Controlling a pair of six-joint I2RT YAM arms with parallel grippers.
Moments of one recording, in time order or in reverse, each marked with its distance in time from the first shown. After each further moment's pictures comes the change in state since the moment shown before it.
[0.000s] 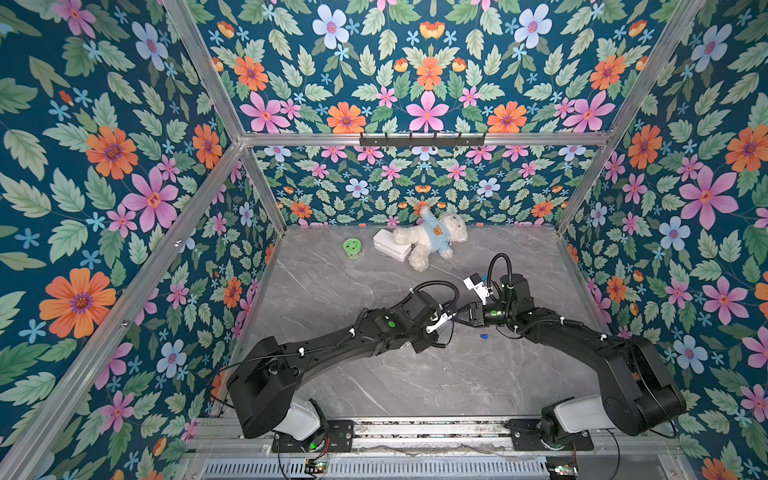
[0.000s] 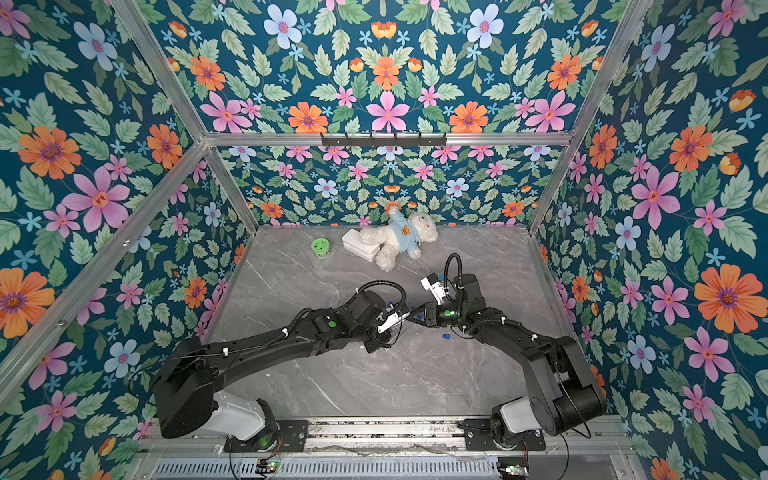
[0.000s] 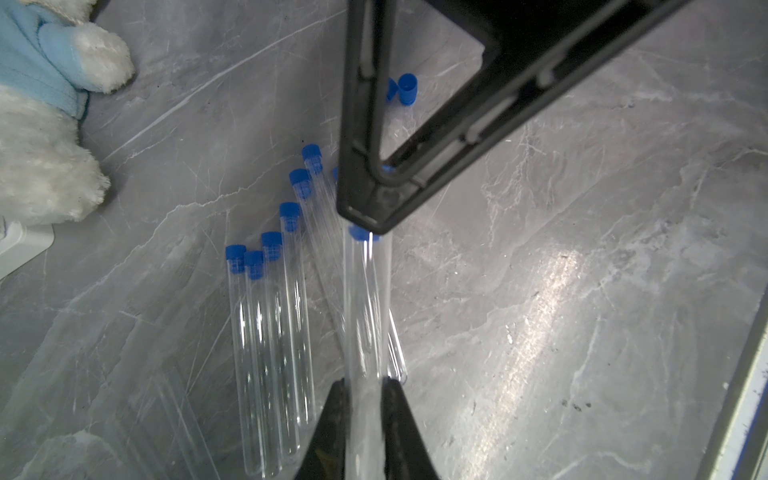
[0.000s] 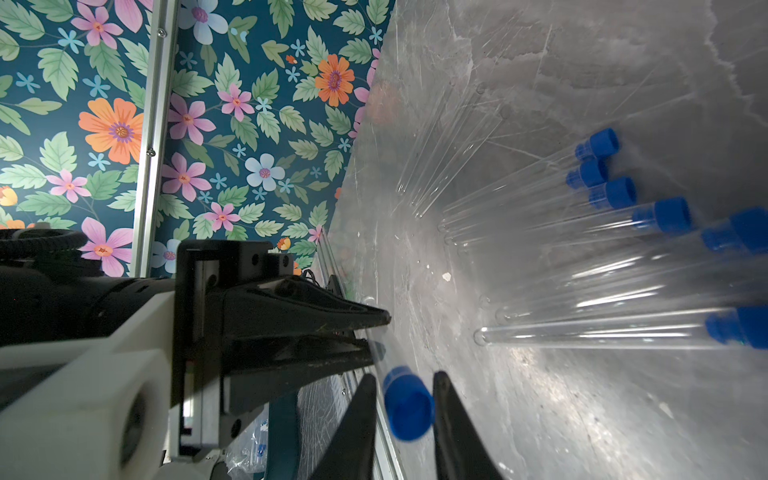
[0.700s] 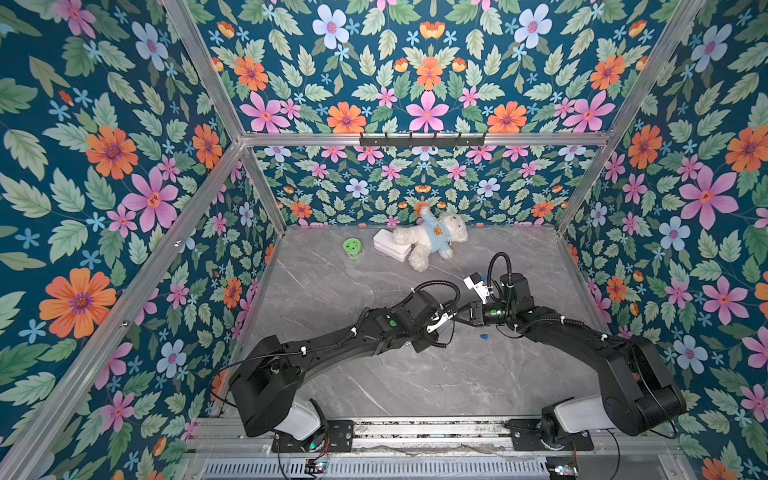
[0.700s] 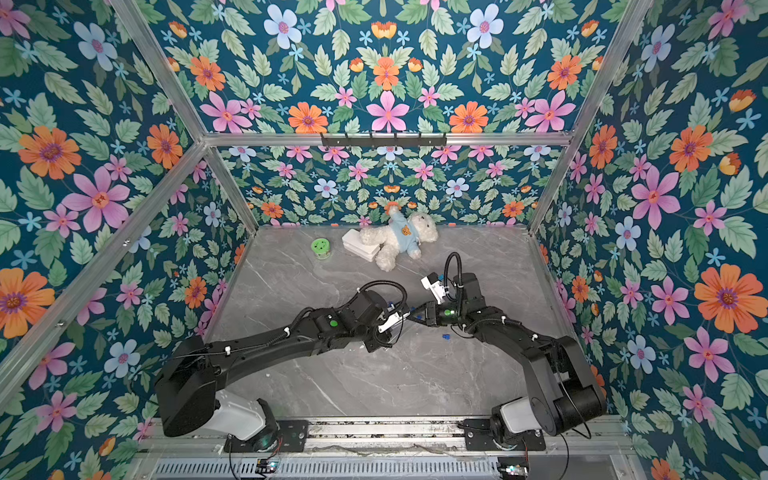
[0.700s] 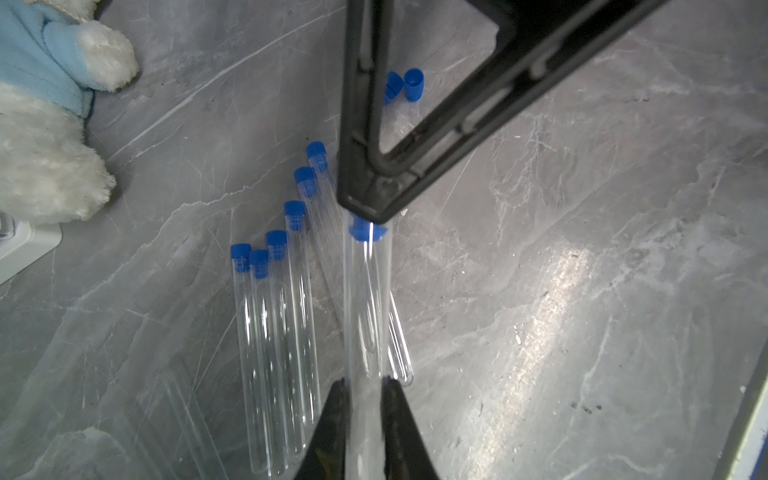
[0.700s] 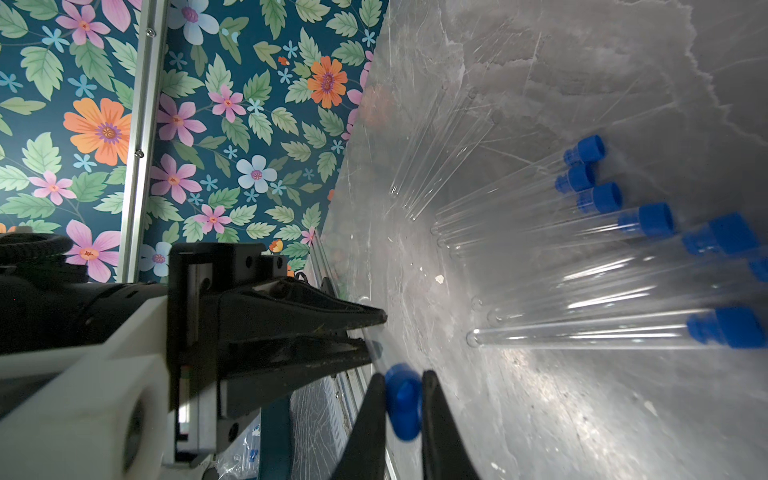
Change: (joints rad) left arm -0.001 0.013 0.010 -0.006 -0.012 0.009; right arm 0.000 -0.001 0.018 -0.039 0.019 -0.023
